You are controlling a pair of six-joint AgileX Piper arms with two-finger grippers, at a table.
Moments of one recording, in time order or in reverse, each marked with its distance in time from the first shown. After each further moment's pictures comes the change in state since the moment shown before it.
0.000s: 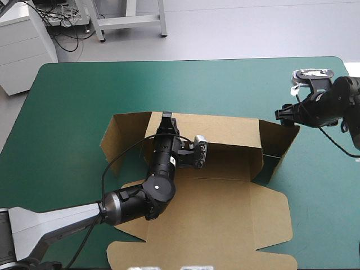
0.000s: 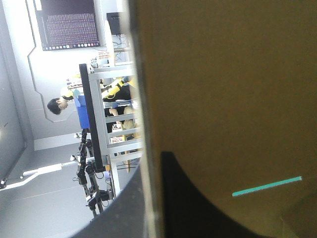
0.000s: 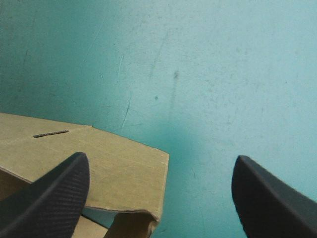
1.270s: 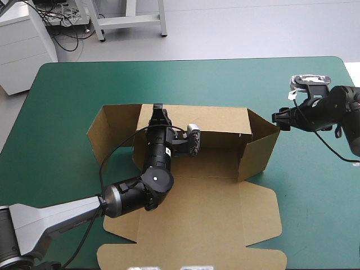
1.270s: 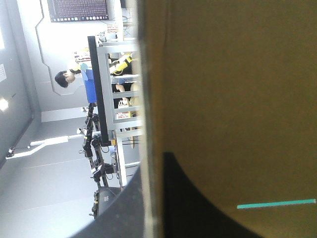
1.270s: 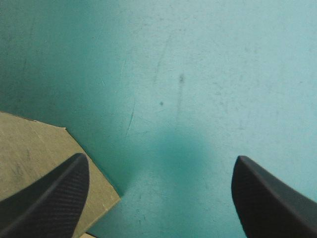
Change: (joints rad) left arm 0.057 0.009 -0.029 0.041 0.045 -0.045; right arm -0.003 -0.011 0.094 0.047 -0.122 0.011
